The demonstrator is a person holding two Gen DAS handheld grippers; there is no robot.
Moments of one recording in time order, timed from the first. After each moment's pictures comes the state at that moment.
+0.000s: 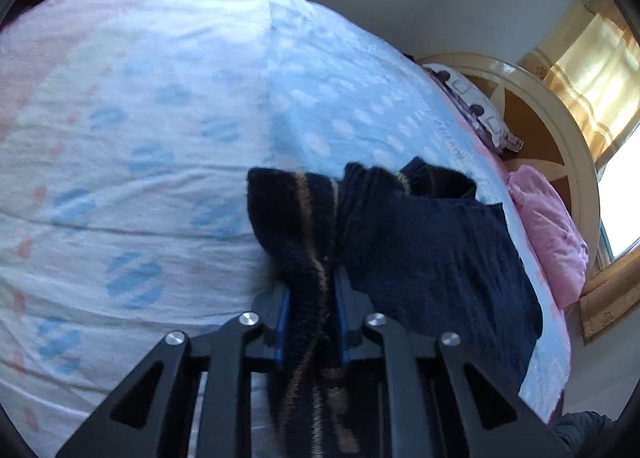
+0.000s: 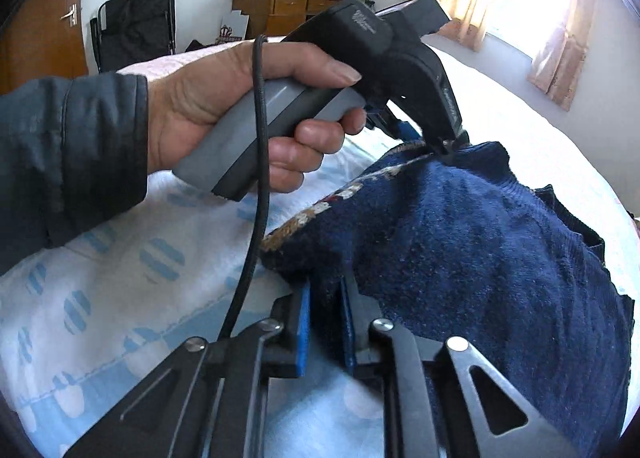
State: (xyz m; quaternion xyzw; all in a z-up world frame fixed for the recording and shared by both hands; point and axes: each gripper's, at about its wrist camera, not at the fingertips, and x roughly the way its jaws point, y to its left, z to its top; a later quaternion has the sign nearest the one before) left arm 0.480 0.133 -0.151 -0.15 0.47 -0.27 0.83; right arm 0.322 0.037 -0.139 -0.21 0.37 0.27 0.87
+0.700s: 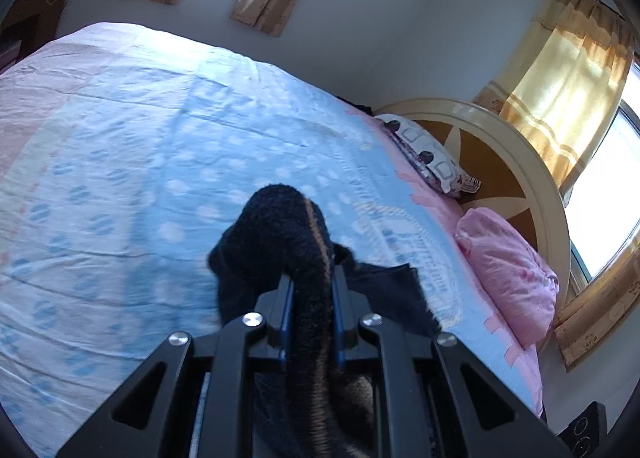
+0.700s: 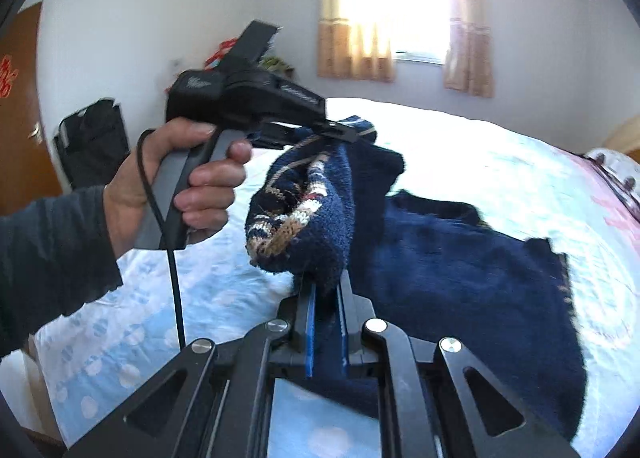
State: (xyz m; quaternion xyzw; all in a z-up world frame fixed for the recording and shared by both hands) left arm 0.460 0.033 -0.051 -0.19 0.38 -0.30 0.86; right arm 0.289 -0.144 -0.057 -0.05 0.28 0.20 0.94
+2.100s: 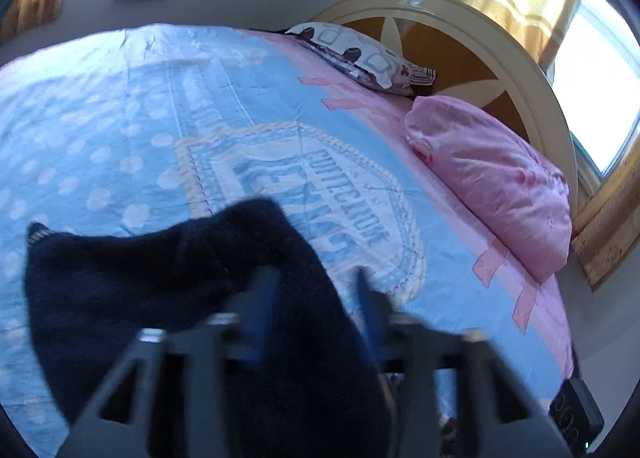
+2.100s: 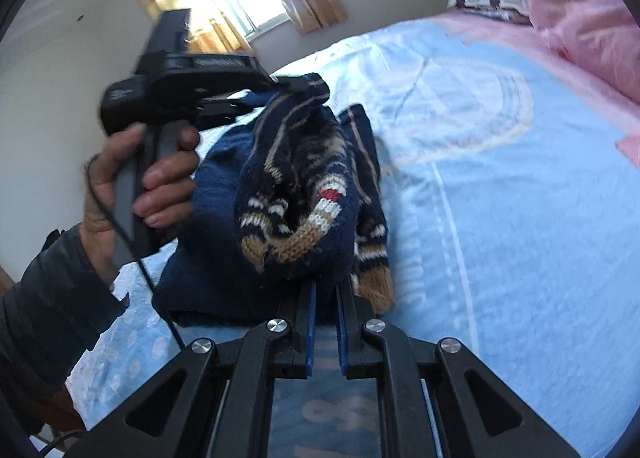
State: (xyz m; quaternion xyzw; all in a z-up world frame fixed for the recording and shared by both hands) left arm 0.432 -0.232 -0.057 -0.02 0.42 -0.38 0.82; right arm 0.247 -0.388 -0.118 0.20 0.37 0.07 0.91
